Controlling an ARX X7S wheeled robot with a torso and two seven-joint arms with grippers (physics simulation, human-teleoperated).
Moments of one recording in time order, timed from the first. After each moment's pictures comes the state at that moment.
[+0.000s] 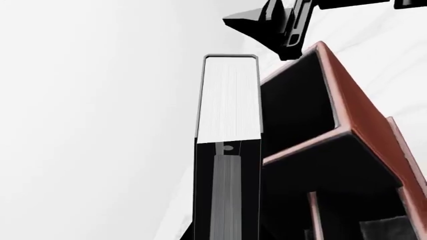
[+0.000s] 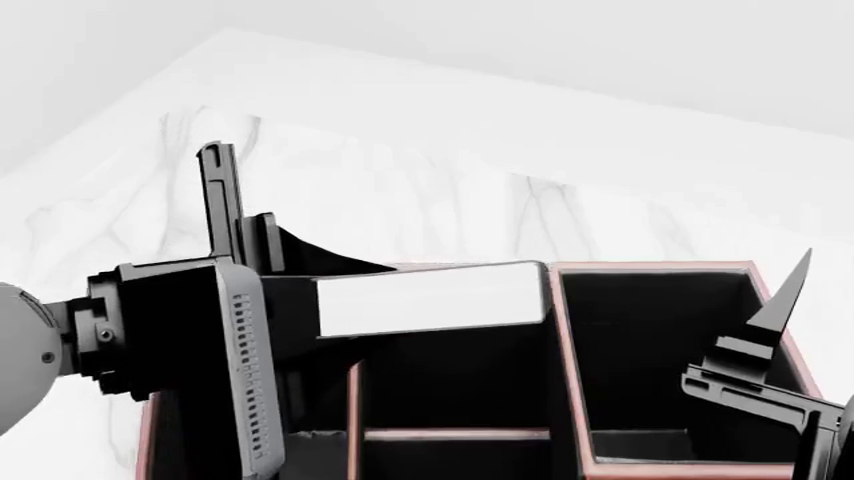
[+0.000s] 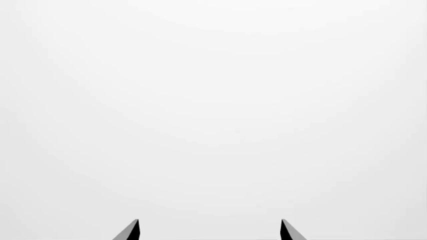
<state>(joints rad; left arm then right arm) -1.11 -0.58 0.92 0.21 -0.29 -0.35 0.57 0.16 0.42 0.07 -0.41 0.17 0.20 0.42</state>
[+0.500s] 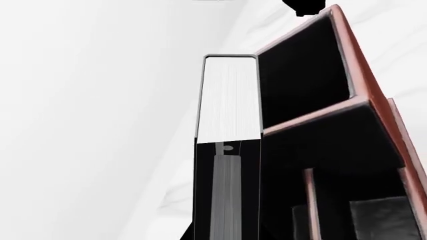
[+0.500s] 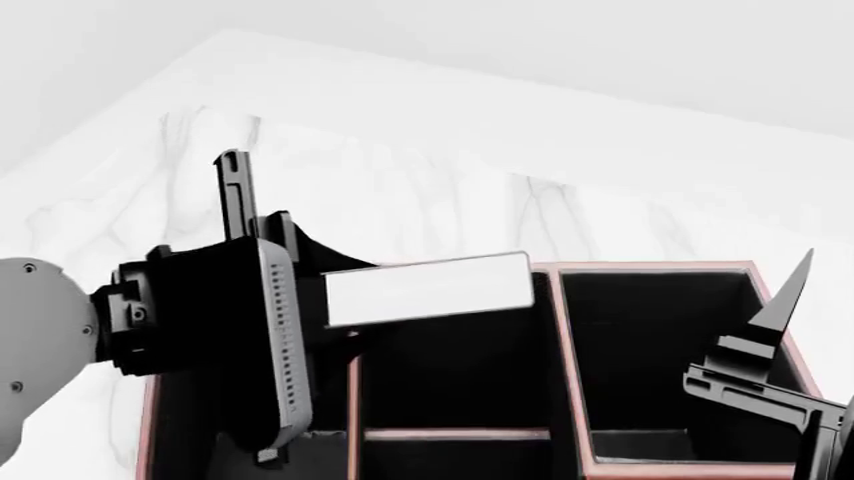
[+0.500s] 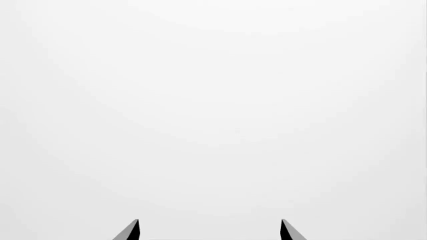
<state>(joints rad) -1.14 -0.53 0.95 0.09 -0.29 -0.42 0.60 0.16 0.42 0.07 -0.41 0.18 0.21 0.42</state>
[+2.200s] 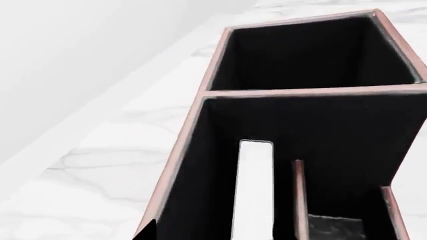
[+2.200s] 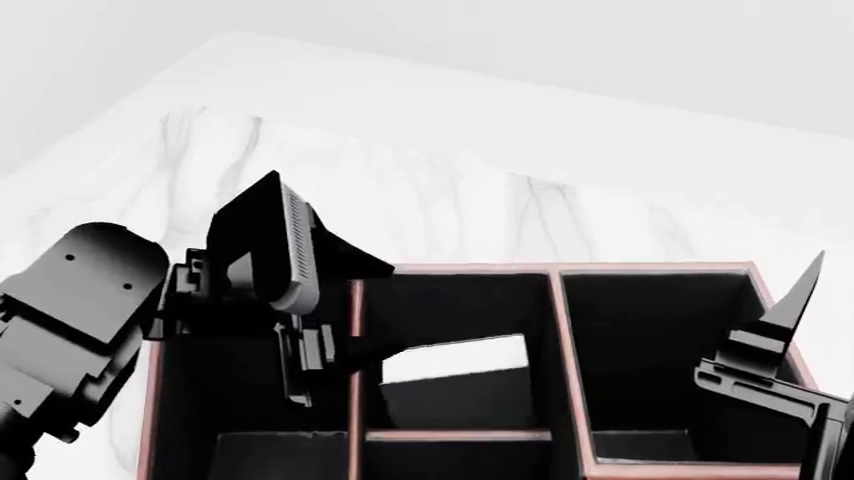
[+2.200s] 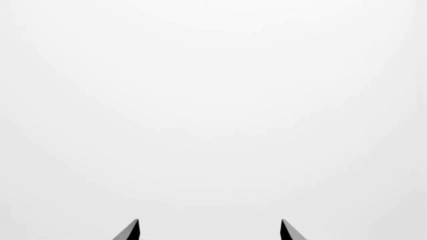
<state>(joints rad) -1.26 -0.09 0.86 -1.19 -0.40 0.06 1.06 0.19 0.43 0.06 -0.35 0.18 0.20 0.44</state>
